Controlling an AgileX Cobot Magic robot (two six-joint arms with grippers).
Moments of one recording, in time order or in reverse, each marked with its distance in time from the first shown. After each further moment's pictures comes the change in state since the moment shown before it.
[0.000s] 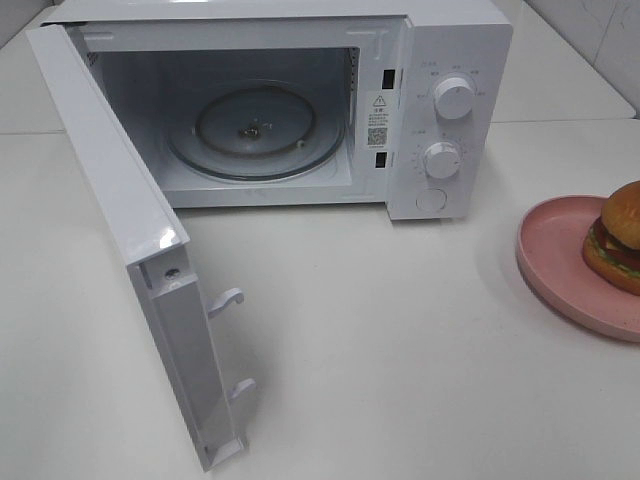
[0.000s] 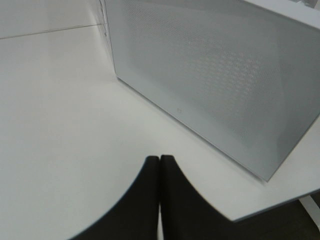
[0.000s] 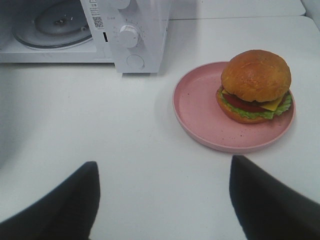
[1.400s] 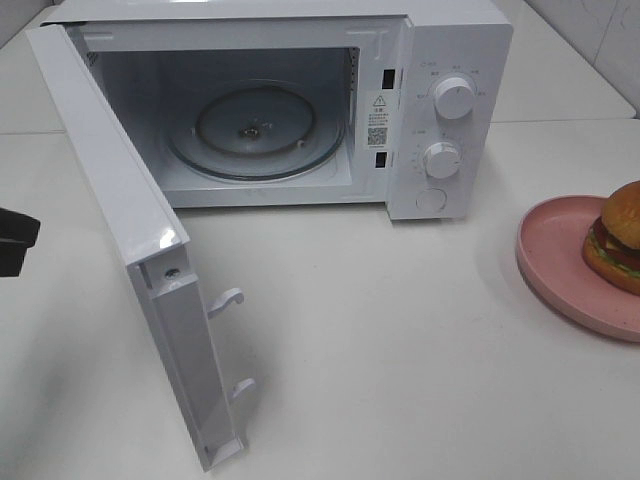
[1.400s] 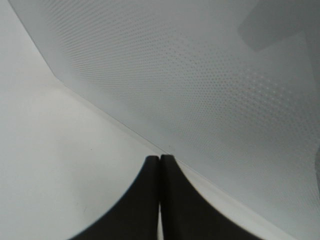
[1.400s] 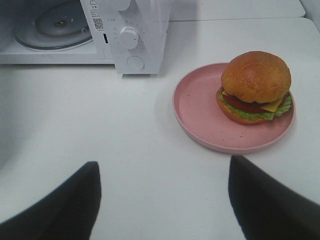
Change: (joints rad) left arm 0.000 1.070 -0.021 -0.526 -0.689 0.664; right arm 0.000 0.000 0.000 0.000 -0.003 0.000
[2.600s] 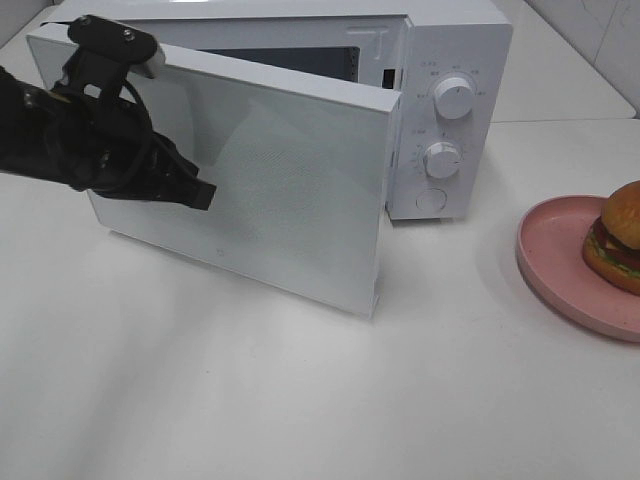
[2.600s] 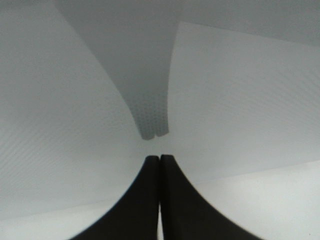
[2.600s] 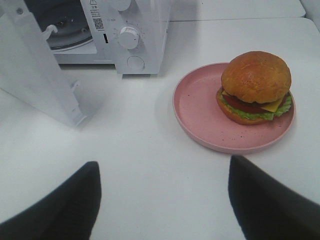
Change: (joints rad) left arm -0.252 0.504 -0.351 -0.050 -0.228 0.047; right arm 0.000 0.000 0.000 0.000 -0.001 0.000
